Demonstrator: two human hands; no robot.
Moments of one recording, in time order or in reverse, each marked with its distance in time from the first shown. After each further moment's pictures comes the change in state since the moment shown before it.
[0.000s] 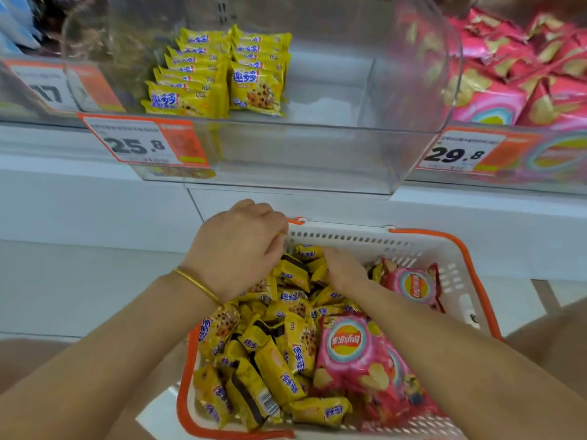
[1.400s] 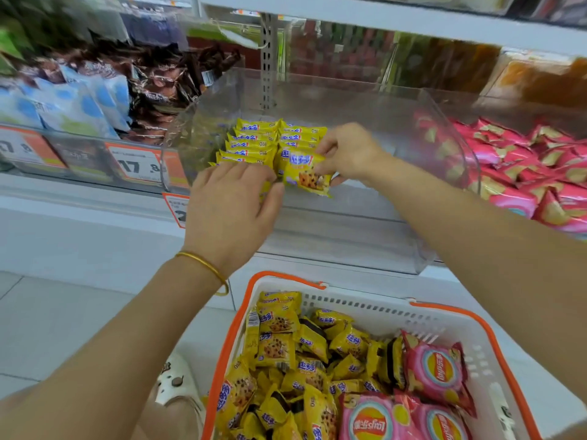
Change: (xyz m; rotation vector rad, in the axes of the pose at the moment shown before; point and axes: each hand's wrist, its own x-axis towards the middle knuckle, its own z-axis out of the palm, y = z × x) left_hand 0.041 -0.048 -0.072 0.033 0.496 -0.276; right_hand 0.028 -0.121 -0.292 0.492 0.291 -0.208
